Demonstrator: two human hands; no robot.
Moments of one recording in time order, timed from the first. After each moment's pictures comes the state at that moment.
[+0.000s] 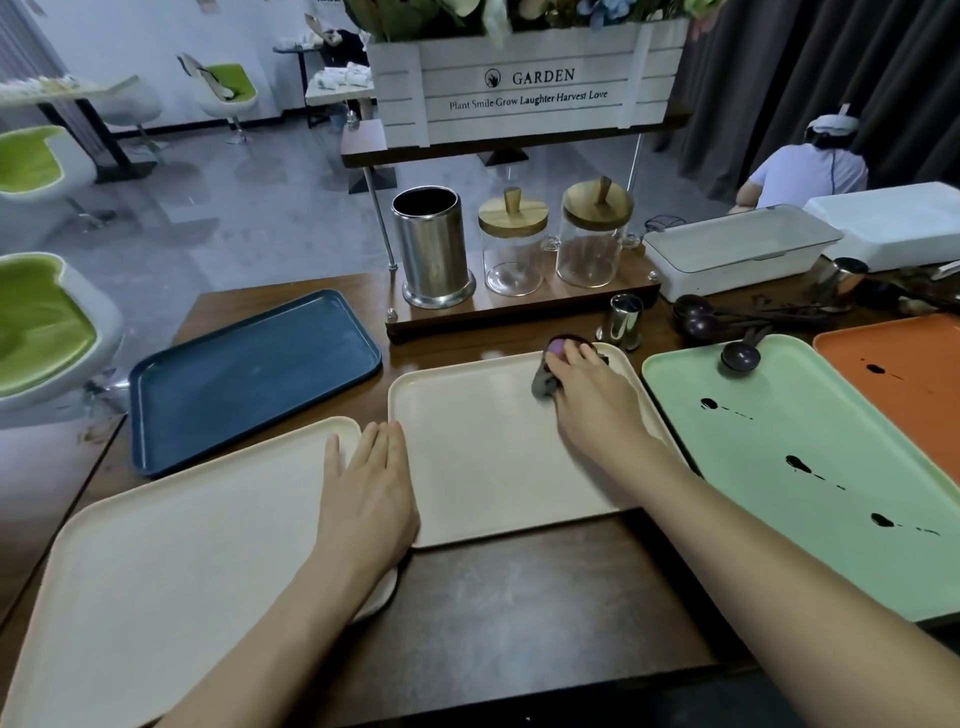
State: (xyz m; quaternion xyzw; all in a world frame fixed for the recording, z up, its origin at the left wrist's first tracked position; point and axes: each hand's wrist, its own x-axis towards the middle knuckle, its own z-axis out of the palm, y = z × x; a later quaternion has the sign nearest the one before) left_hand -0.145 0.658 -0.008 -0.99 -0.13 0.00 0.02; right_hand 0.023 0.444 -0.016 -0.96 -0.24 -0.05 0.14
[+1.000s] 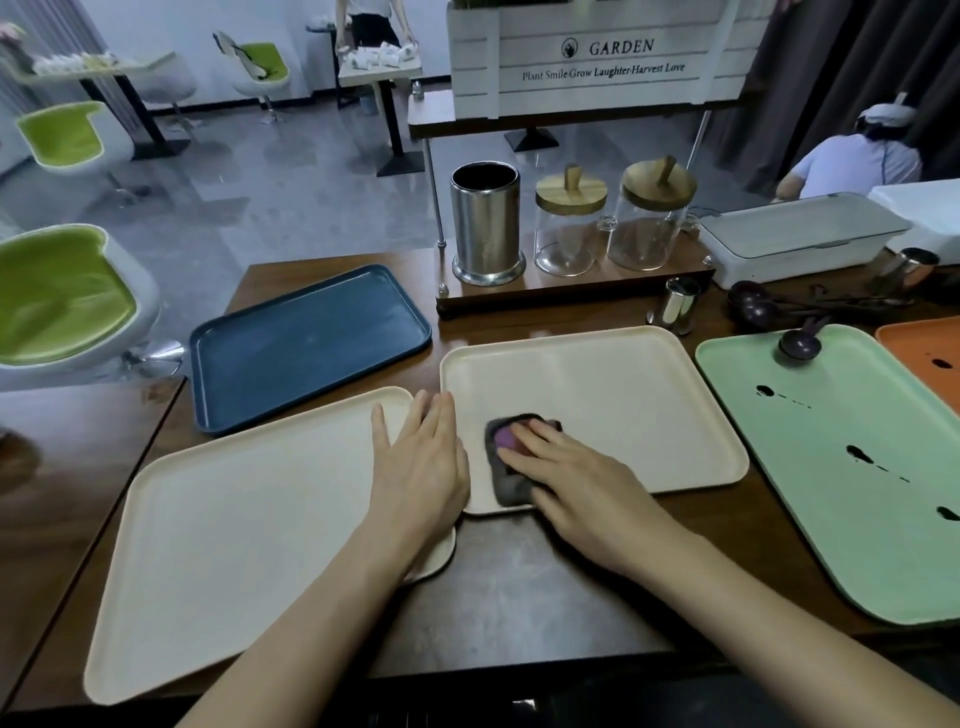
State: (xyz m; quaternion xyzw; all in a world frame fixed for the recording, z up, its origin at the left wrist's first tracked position) left_hand -0.151 0.672 -0.024 -0.99 -0.12 -0.04 -0.07; right_hand -0.103 0.468 -0.010 -0.88 -0.43 0.02 0.18
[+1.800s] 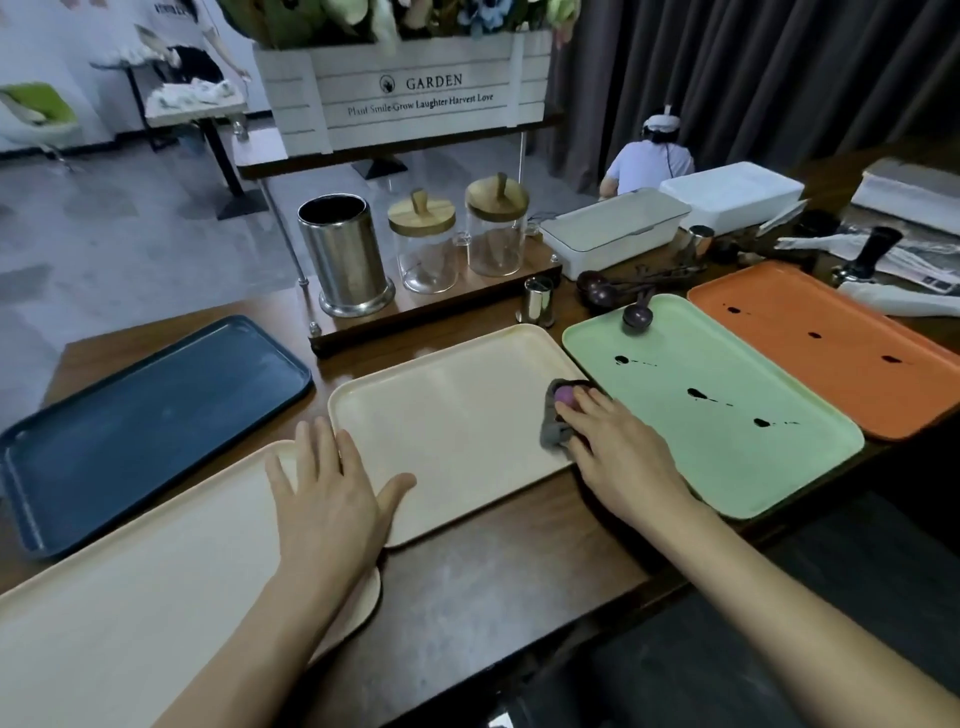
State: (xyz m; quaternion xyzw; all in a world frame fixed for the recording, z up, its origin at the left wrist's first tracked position) left_hand -0.143 0.672 -0.014 -1.00 -0.09 0.01 0.04; right_hand -0.095 0.375 0.003 -0.98 -0.13 -0.05 0.12
